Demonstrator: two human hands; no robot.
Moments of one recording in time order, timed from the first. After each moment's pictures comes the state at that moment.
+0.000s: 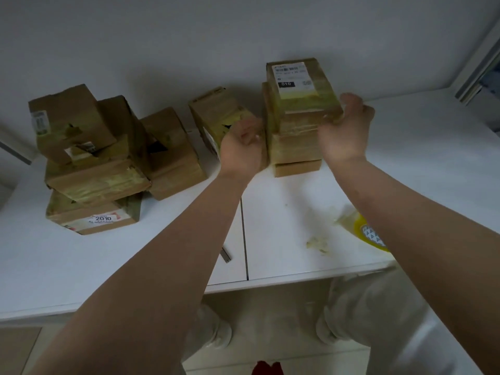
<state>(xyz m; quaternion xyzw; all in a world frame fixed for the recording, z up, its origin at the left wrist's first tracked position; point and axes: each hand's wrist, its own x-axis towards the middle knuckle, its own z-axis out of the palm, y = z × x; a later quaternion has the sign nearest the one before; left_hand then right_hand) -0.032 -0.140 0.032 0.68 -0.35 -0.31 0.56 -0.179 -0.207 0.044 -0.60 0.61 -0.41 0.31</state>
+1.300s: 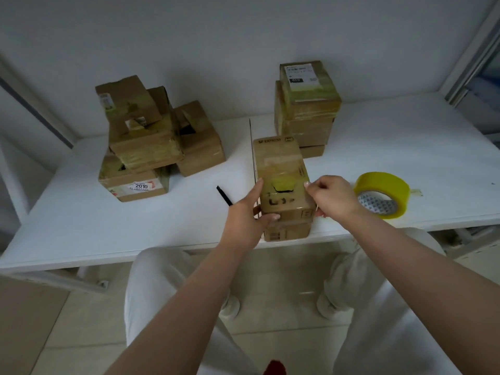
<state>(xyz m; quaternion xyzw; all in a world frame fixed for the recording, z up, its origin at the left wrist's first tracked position) -0.068 0.055 -0.001 0.73 -0.45 -0.35 0.38 -0.221 -0.054 0.014 -0.68 0.58 -0.17 0.41</state>
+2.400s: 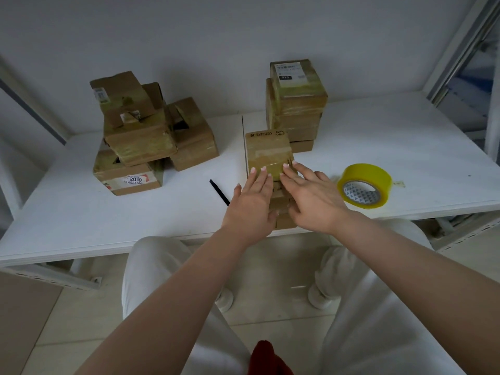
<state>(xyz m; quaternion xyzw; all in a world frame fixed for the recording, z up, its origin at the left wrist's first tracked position) -0.091 0.058 0.017 0.73 -0.67 -0.11 0.05 -0.234 -0.017 0.027 -0.93 0.37 0.02 0.04</state>
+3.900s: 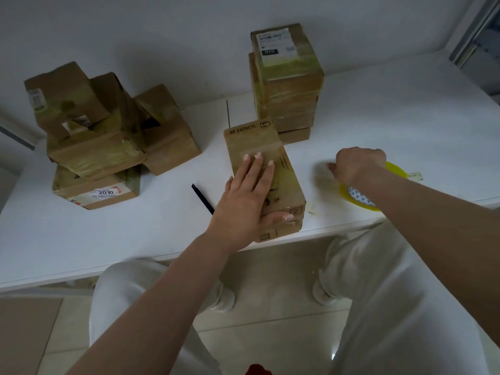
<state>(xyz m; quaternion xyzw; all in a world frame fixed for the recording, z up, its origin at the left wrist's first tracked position) -0.080 -0.001 0.003 0.69 -0.70 -0.14 0.06 -0.263 -0.173 -0.027 -0.78 0.60 0.17 0.04</state>
